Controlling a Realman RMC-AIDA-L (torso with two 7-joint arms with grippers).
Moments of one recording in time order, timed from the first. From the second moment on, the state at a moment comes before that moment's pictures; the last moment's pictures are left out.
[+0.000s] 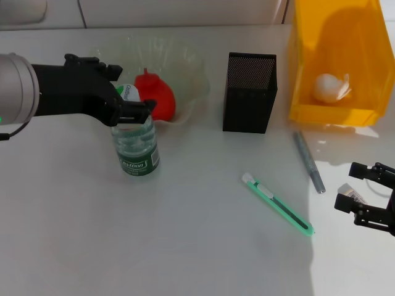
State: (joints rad) left arm -0.15 -2.07 1.51 1.97 2.38 1.33 -2.49; right arm 0.11 2.08 -0.75 -0.76 -1.76 -1.71 1.26
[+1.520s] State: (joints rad) left arm -0.33 -2.07 1.44 0.26 1.18 1.57 -0.57; right arm 0.56 2.08 -1.40 -1.59 -2.55 -1.77 2.80
